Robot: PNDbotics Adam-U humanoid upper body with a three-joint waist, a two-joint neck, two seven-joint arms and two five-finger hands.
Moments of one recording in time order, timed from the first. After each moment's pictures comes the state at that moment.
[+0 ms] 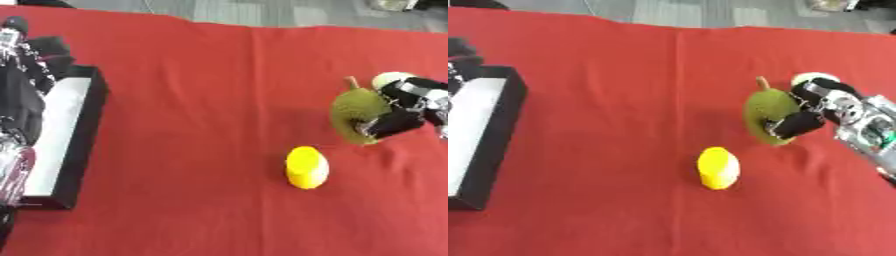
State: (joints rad) left arm -0.30 0.50 -0.09 -1.92 0.42 0.23 0.40; right arm -0.64 -0.87 0.52 -1.89 -0.21 0.91 -0.09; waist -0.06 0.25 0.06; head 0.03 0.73
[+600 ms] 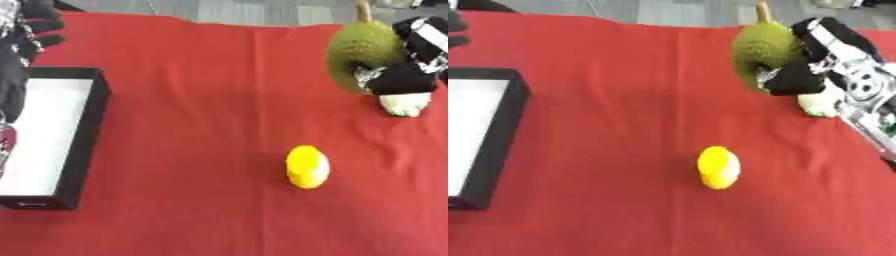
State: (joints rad) left arm -0.39 0.72 -0.11 -1.98 0.39 0.24 0.32; right arm -0.75 -0.73 0.49 -1.98 -0.04 0.91 -0.14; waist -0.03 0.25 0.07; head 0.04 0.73
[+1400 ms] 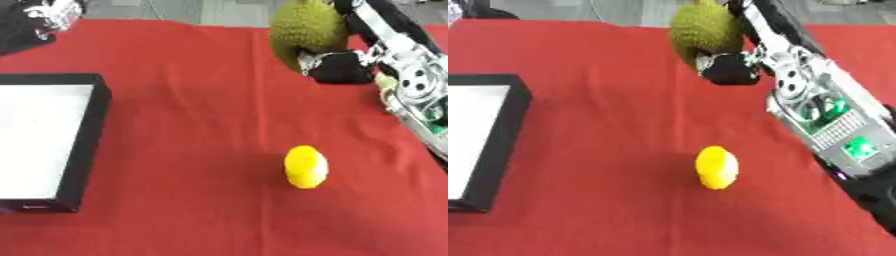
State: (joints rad) left arm -0.63 0.96 -0.28 -1.99 0.08 0.39 -0.19; right arm -0.84 -0.55 0.55 -1.98 0.27 0.89 -0.01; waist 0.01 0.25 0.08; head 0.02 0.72
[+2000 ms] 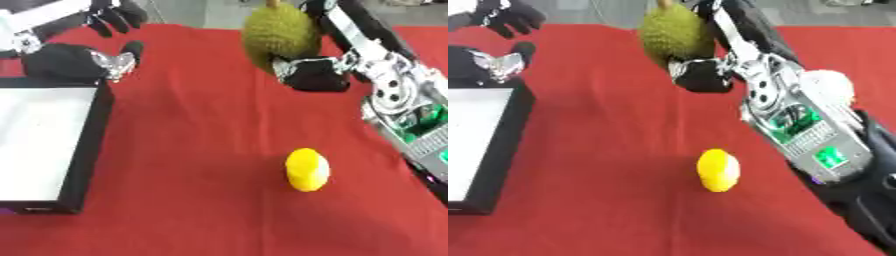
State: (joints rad) left arm -0.79 0.93 -0.45 -1.99 -0.12 0.50 -0.32; right arm -0.86 -0.47 0.59 -1.98 0.36 0.85 0.03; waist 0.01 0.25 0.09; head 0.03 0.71
